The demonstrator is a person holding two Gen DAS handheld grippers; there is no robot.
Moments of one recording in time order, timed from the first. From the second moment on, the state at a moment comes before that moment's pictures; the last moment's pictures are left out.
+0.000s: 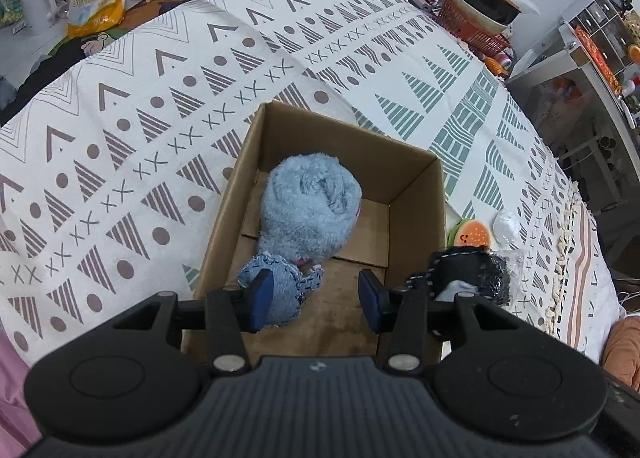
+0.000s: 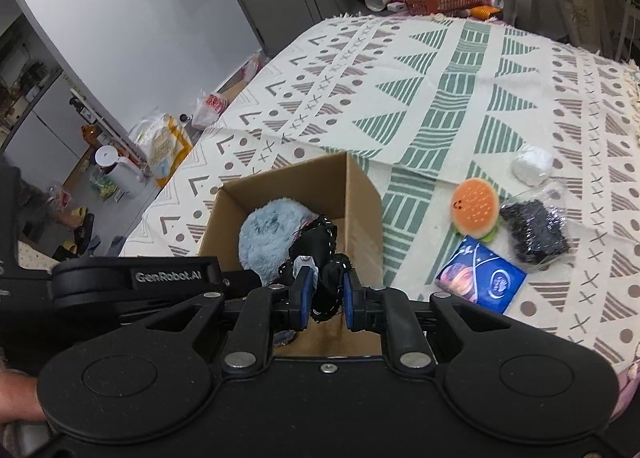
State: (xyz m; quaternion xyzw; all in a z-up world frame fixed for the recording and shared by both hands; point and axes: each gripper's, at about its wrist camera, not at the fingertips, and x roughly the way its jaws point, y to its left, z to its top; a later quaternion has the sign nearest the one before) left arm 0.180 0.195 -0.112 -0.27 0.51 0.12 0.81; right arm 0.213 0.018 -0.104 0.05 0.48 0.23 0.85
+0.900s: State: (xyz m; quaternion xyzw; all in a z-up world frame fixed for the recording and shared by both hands) left arm 0.188 0.185 -0.101 -0.27 0.50 0.10 0.82; right arm 0.218 -0.016 -0.101 0.07 0.50 0.20 0.84
